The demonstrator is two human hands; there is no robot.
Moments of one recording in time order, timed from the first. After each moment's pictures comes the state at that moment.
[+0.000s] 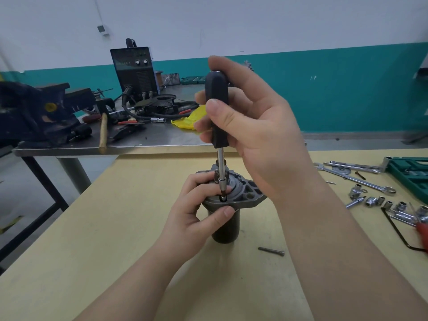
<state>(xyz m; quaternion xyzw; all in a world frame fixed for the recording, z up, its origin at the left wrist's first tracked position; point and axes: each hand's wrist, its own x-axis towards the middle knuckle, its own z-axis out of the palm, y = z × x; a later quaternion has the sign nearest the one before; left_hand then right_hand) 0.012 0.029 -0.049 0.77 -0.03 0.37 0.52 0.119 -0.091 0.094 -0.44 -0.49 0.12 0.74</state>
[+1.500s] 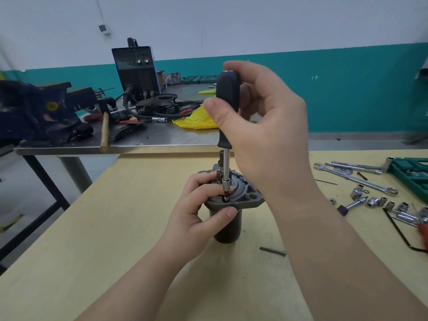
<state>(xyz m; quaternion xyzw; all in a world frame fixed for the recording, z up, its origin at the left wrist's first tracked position) 0.011 0.027 -0.049 0.77 -0.02 0.37 0.52 0.103 -0.093 0.095 -0.57 -0.43 -0.14 0.69</state>
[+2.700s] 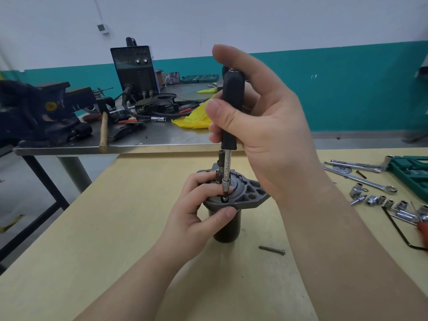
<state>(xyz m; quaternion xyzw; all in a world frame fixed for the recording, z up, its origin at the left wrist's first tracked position) 0.011 0.026 -0.048 0.77 -0.04 0.38 0.51 0.111 -0.101 0.099 -0.45 -0.51 0.08 0.73</state>
